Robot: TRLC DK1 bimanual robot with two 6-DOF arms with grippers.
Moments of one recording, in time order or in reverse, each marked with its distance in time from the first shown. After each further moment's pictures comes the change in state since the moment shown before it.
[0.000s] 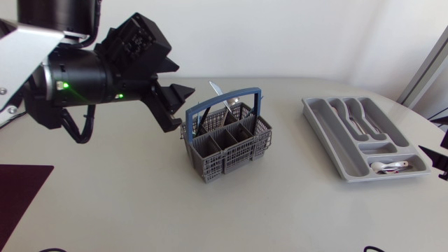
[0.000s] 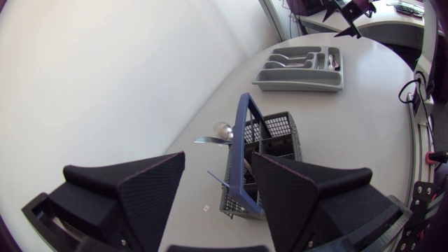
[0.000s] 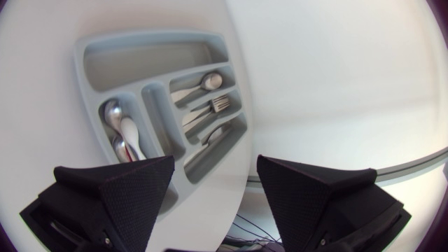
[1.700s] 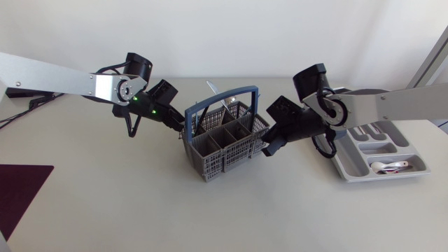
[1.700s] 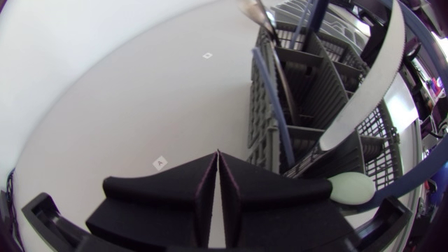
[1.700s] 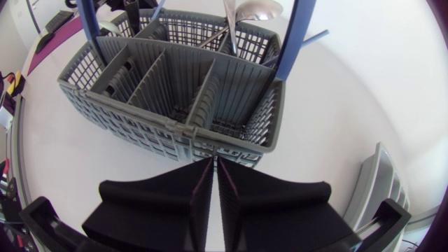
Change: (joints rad) left arm 0.379 0.763 0.256 0.041 0.426 -0.087; right arm 1.165 0.267 0.182 -0.117 0.428 1.340
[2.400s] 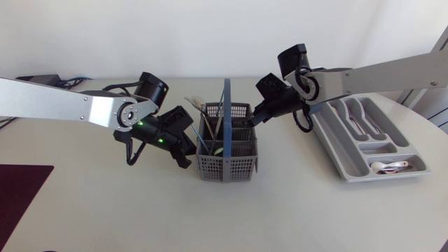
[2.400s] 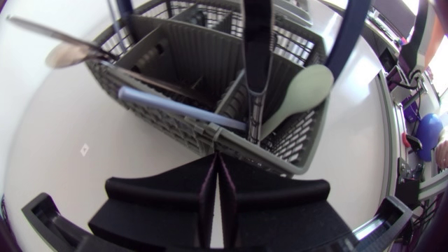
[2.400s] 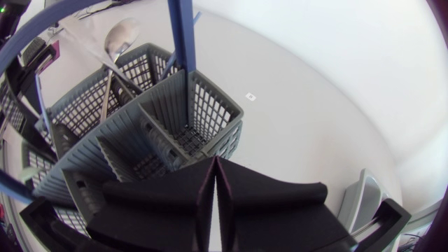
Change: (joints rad) left arm -0.178 -0.197 -0.265 -0.060 0.031 0.065; right arm 0.004 0.209 0.301 0.016 0.063 0.101
